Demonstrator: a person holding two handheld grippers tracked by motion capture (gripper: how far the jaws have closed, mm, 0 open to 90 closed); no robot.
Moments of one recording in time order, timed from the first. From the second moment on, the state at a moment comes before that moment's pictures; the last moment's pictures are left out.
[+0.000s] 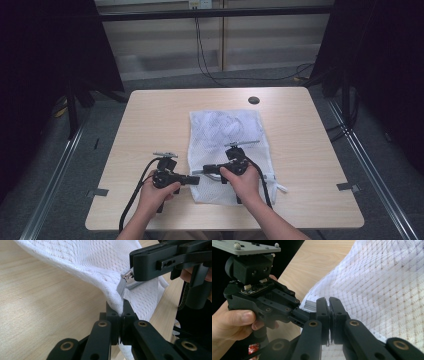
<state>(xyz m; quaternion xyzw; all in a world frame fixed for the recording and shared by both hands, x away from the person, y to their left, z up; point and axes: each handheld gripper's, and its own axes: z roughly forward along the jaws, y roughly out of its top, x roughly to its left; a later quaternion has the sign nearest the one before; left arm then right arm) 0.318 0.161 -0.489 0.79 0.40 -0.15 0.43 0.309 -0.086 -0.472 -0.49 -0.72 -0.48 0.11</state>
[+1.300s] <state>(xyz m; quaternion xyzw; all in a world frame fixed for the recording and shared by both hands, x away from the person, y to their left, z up) 0.317 0.163 -0.487 0.79 0.40 -0.15 0.43 0.308 -0.108 -0.471 -0.50 -0.71 -0.48 0.09</state>
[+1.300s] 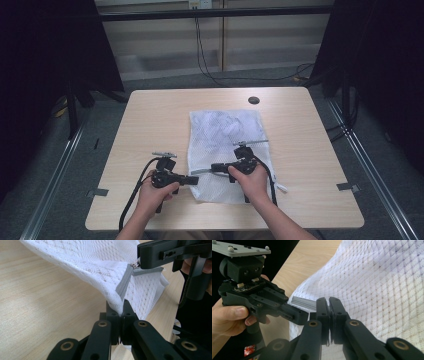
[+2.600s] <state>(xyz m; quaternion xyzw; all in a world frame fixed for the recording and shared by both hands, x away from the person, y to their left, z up) 0.317 0.166 -0.486 0.80 0.40 -0.16 0.43 0.311 -0.116 -0.470 -0.51 -0.71 -0.48 0.09</state>
